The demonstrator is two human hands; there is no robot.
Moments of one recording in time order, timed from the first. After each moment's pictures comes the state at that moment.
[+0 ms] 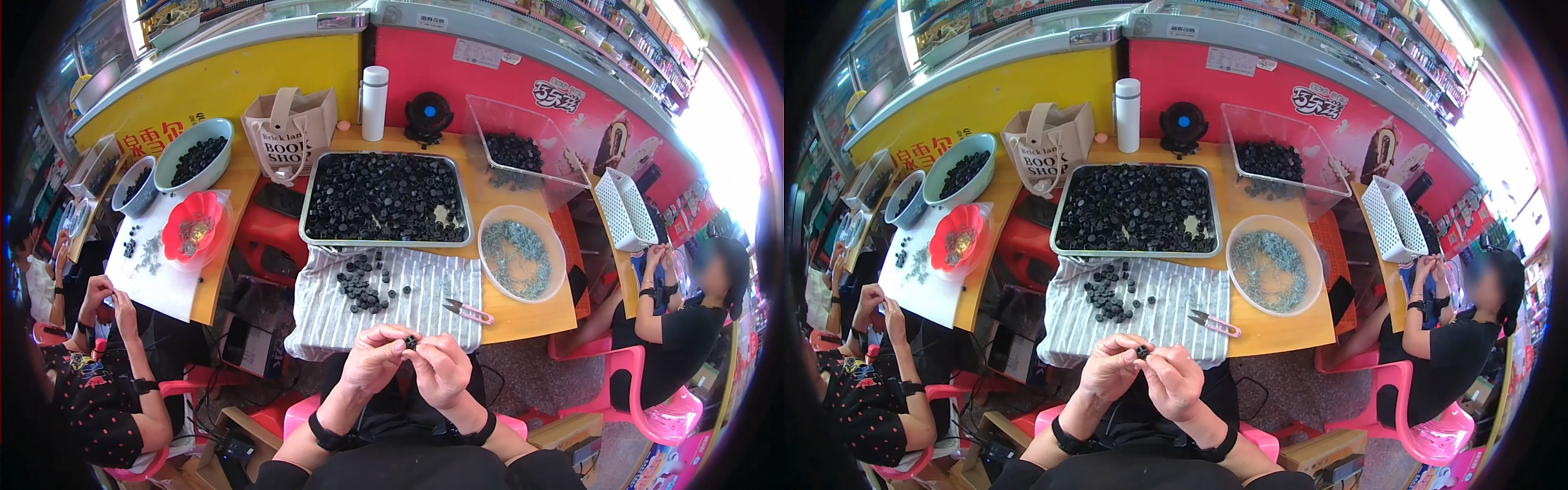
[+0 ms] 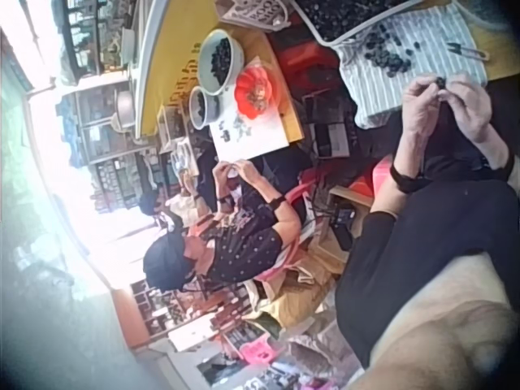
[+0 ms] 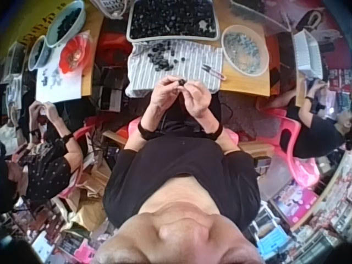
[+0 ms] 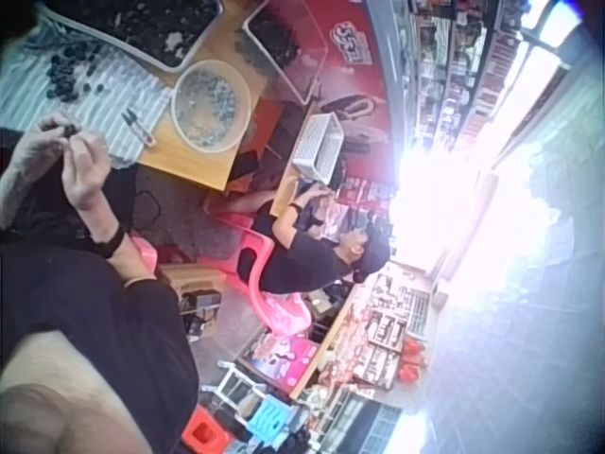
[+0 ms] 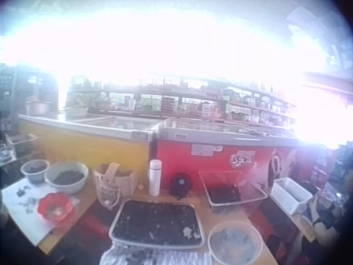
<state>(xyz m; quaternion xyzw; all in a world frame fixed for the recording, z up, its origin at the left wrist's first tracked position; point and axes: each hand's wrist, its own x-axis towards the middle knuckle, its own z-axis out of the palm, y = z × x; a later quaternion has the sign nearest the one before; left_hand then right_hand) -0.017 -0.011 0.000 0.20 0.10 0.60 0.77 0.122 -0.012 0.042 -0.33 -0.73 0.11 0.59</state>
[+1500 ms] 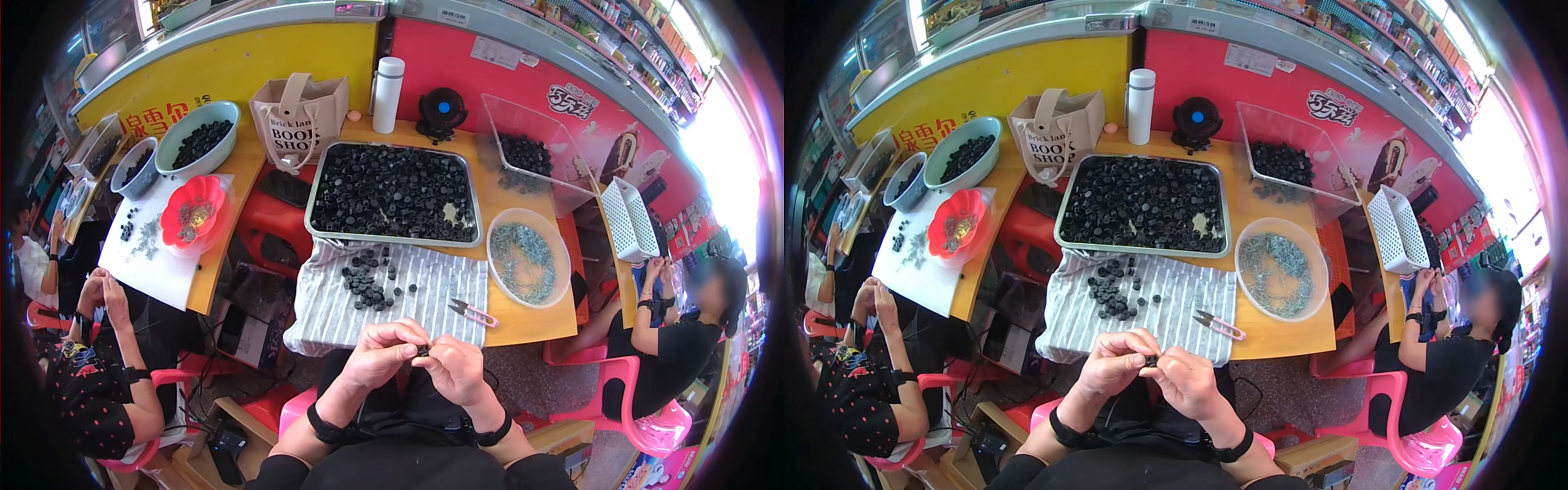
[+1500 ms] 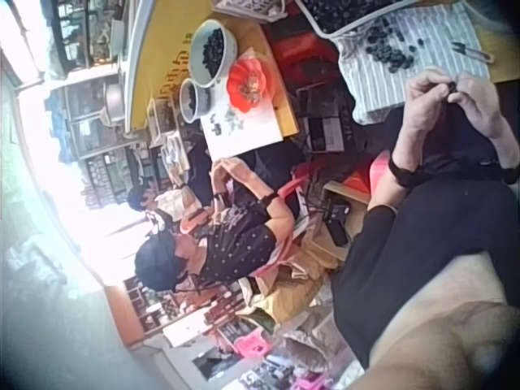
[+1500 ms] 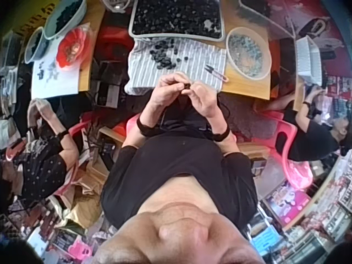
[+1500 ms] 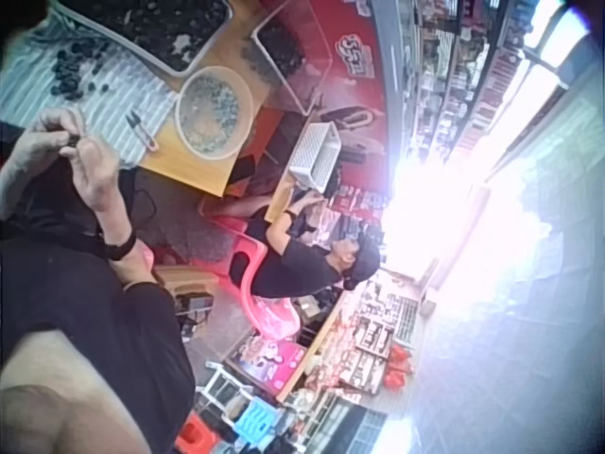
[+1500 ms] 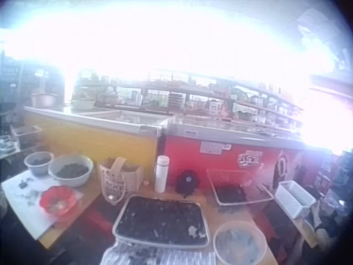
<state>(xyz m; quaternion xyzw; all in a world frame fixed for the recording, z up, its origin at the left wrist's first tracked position) -0.020 -0.001 0.013 0.32 0.09 0.59 0.73 0.142 0.001 0.063 -0.28 -0.80 0.22 0.48</state>
